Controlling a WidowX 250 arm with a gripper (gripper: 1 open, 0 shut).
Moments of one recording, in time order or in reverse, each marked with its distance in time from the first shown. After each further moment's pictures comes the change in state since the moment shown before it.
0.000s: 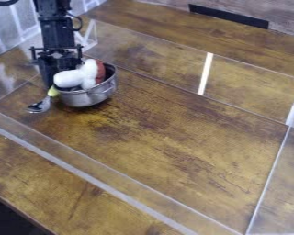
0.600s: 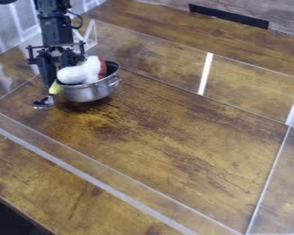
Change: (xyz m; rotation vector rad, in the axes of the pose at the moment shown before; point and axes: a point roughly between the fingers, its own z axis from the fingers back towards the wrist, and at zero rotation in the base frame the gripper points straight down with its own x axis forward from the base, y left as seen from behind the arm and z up) arm -0.005 -0.006 0.005 -0.027 0.032 0.135
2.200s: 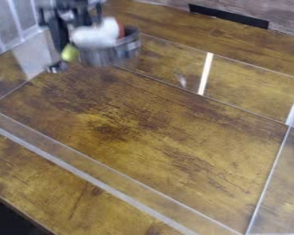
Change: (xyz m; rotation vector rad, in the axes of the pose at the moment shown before) arm -0.019 -0.052 0.038 0.027 0.029 -0.019
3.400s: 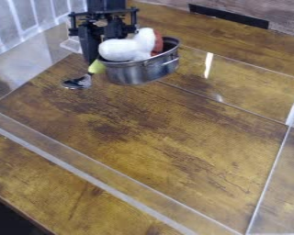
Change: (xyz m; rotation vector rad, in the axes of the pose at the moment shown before) arm -0.055 -0.062 0.006 0.011 -0.042 -0.209
